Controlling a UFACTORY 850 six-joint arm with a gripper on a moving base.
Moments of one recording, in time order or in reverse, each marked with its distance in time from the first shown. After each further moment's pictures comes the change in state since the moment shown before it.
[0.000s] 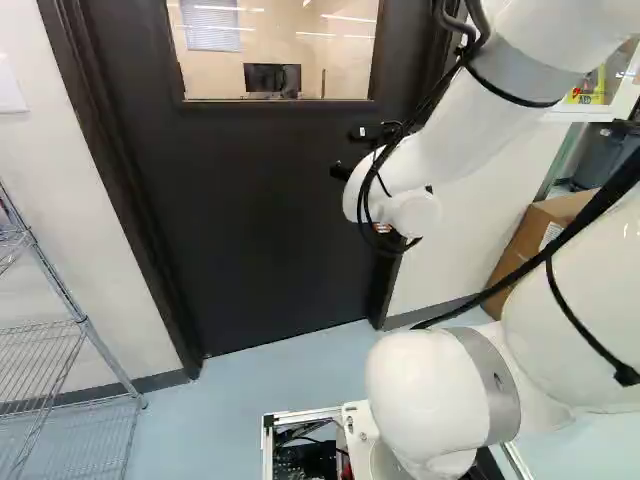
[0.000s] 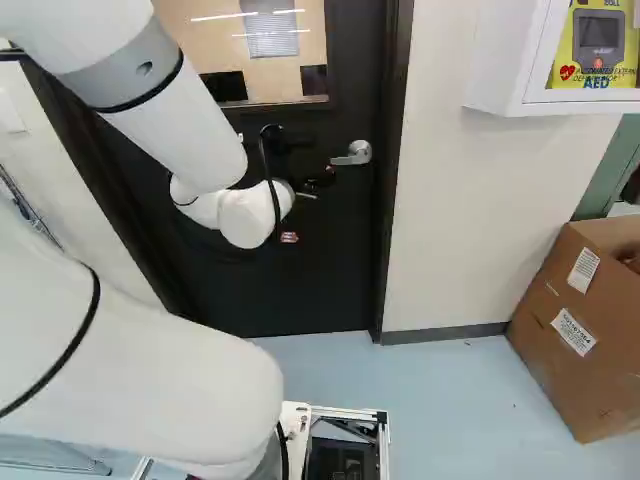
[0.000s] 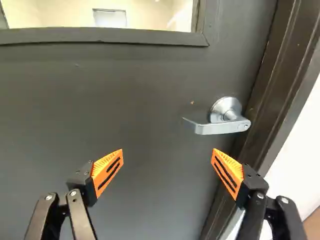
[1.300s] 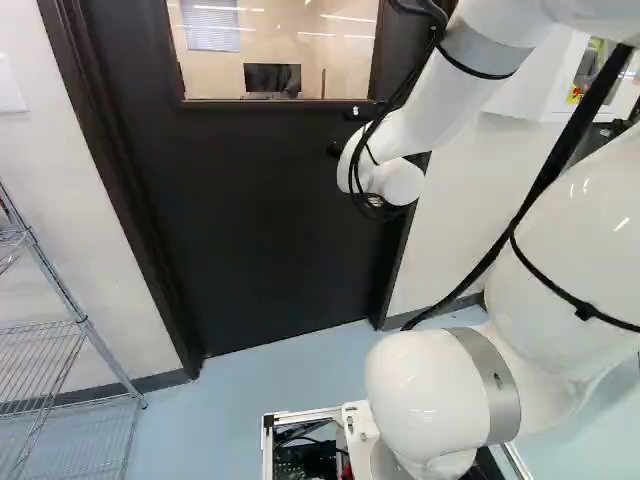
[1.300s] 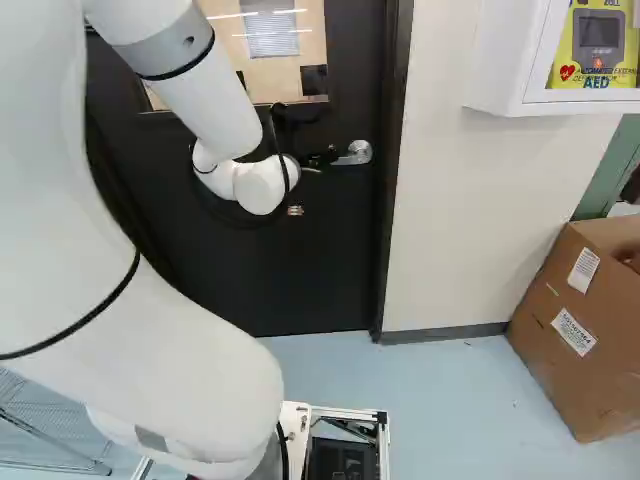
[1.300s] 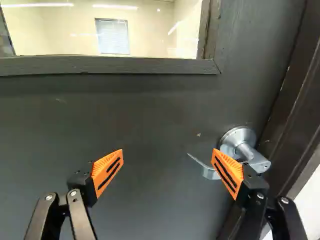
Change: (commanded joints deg) arm 0.3 -9.3 -10.7 0.0 0.0 0.0
